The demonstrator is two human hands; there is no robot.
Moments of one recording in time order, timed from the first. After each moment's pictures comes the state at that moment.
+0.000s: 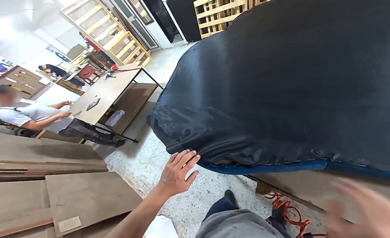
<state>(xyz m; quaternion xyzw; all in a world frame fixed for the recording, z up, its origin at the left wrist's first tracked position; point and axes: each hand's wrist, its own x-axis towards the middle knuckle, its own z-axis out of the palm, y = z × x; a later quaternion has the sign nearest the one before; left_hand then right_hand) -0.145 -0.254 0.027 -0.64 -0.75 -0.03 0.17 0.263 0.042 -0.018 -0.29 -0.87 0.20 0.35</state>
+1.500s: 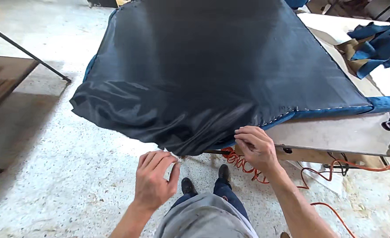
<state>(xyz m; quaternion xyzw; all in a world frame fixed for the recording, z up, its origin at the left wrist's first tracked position) -0.203 -0.306 -0.007 -0.60 -0.72 -0.33 0.09 0.062 -0.078 0.001 -0.23 -0.89 0.17 0.36</state>
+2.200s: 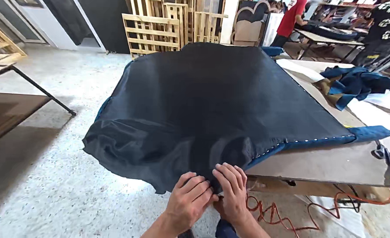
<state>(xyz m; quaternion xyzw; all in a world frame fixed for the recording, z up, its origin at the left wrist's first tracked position) -0.167 -0.234 -0.006 -0.73 -0.52 -0.40 0.17 0.003 -0.136 -0.033 -0.26 -0.84 0.02 0.47</state>
